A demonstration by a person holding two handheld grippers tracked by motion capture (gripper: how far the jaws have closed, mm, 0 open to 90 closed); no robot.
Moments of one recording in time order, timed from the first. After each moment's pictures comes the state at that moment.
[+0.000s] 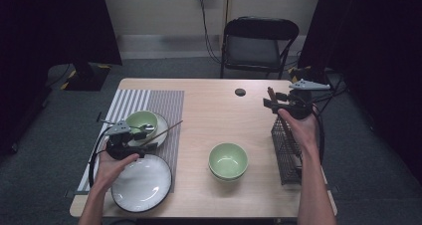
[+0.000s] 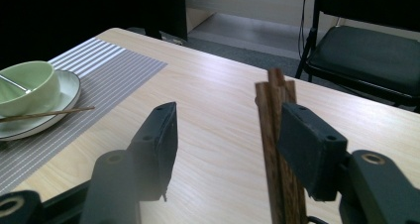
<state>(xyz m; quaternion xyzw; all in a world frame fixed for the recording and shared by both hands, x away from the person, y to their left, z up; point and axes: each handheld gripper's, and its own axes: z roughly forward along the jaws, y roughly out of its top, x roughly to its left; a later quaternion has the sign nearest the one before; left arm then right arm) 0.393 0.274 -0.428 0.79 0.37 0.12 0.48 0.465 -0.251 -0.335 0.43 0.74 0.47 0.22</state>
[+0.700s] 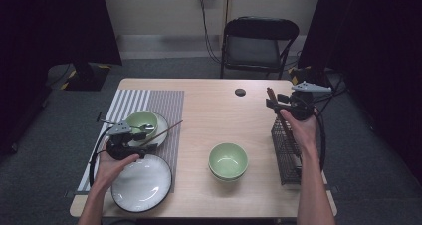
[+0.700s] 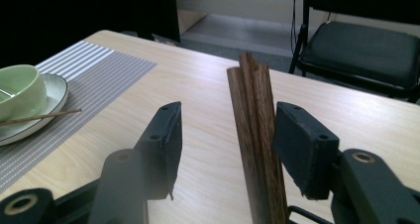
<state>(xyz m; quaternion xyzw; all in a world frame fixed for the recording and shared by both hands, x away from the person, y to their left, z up) 0.394 0.275 -0.430 0.79 0.37 0.12 0.47 0.470 -0.258 -0.346 0.44 0.73 0.47 0.22</state>
